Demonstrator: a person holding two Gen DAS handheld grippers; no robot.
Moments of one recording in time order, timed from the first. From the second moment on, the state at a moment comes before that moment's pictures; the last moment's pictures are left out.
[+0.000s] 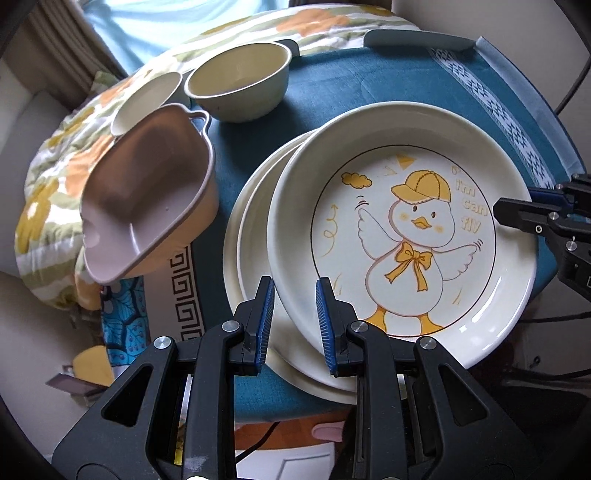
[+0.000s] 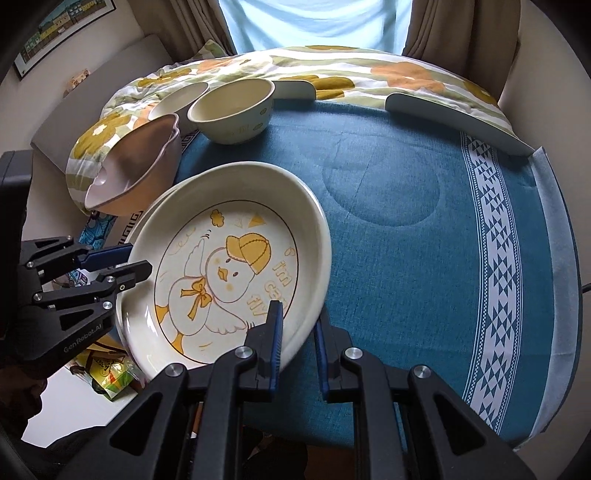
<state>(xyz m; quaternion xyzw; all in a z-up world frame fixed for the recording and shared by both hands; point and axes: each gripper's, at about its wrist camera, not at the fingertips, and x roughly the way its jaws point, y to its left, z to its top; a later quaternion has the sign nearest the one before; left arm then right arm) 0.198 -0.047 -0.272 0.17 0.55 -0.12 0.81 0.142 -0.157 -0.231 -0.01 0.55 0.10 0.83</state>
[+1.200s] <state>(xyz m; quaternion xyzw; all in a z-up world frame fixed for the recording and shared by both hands) 0.200 -0.041 -0.265 0.19 0.53 -0.08 0.82 0.156 -0.139 -0.239 -0.07 0.56 0.09 0.82</state>
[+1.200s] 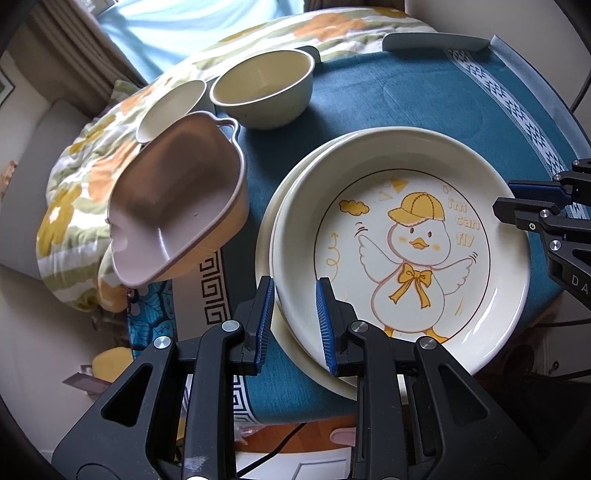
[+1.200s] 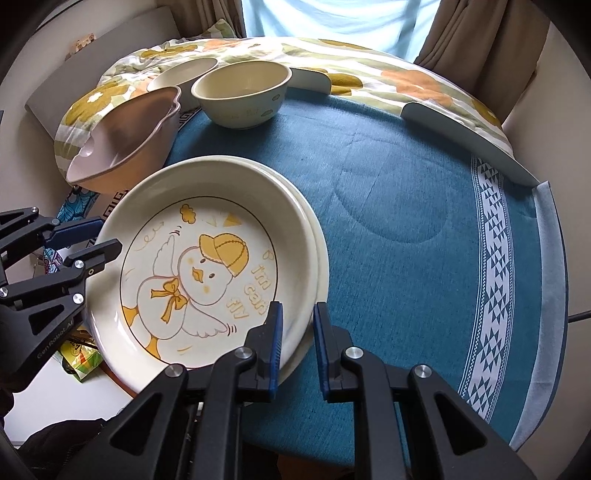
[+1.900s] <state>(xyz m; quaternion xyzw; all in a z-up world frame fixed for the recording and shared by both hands) 0.223 0.048 -0.167 0.00 0.49 -0.01 0.87 0.207 -0.160 -0.145 0.05 0.46 0.17 0.87</state>
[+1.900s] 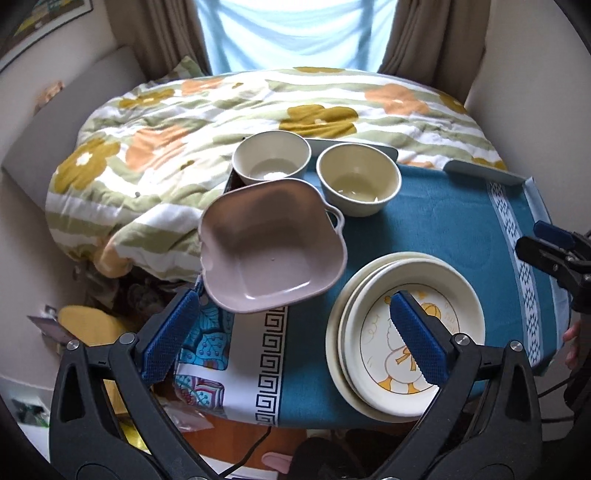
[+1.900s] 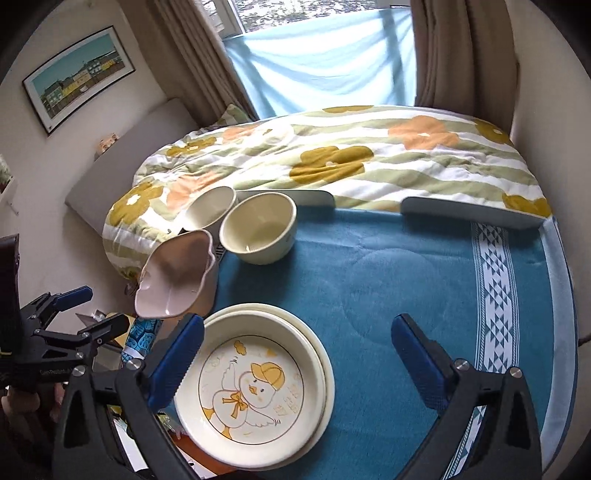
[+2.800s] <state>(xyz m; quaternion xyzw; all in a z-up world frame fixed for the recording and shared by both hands) 0.310 0.167 -0.295 -0.19 0.58 -0.09 0.78 0.302 -0.002 -0.255 0.02 0.58 0.21 0.79</state>
